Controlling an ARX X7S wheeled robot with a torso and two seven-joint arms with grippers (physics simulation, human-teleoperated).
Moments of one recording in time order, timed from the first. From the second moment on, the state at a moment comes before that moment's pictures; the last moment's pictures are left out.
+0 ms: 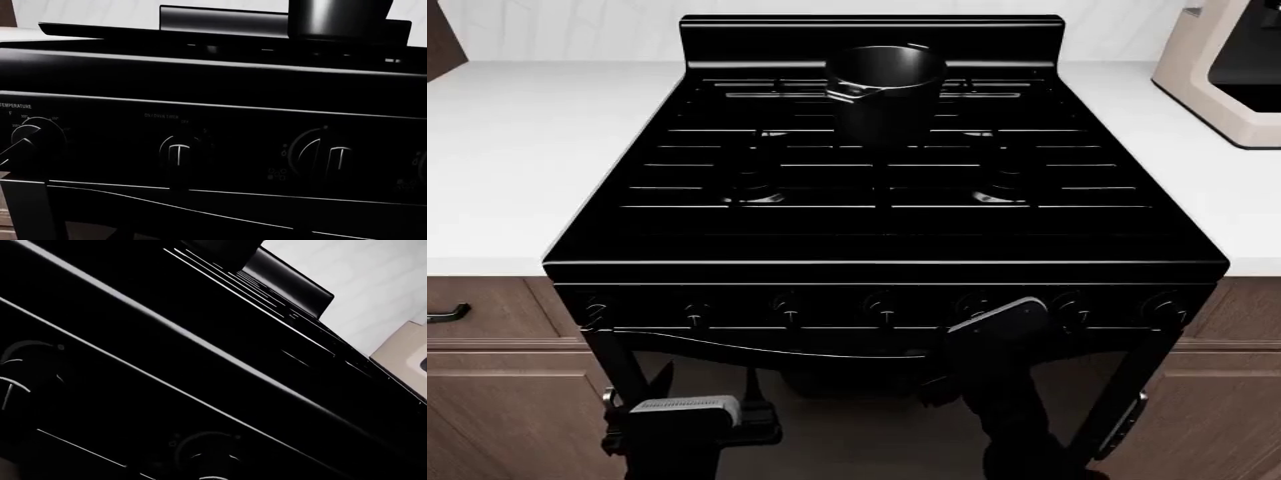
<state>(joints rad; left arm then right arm) -0.01 -0.23 0.25 0.03 -0.28 0.04 -0.28 0.34 0.34 -0.49 -0.17 -0.02 0.62 0.28</state>
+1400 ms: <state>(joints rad) -0.01 -0.25 0.28 0.02 -0.30 0.05 -0.30 0.40 0.31 -0.48 -0.01 0.00 0.54 0.30</state>
